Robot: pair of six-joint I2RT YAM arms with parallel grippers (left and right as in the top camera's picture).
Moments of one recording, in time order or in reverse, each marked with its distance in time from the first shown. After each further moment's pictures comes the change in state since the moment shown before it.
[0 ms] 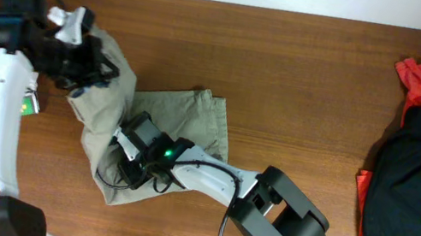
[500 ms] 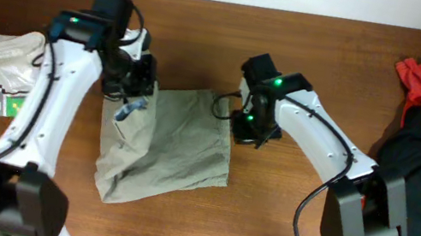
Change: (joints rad) left arm -0.306 0.127 0.000 0.024 -0.306 -0.109; right arm -0.537 -0.205 0.112 -0.791 0.194 -0.028
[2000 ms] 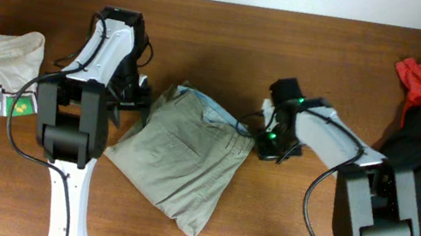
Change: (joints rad) left arm 0.036 0.598 0.292 -0.417 -0.185 0.137; right arm -0.144 0.002 -0.242 0.178 0.016 -0.126
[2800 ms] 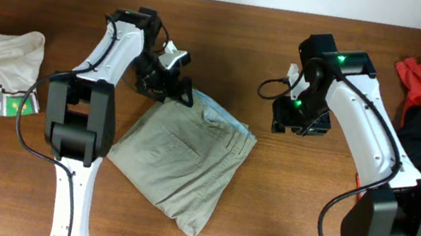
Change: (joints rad) left arm -0.034 0.047 0.031 0.391 0.411 0.418; right arm -0.064 -0.041 0.417 -0.455 -0.001 -0.005
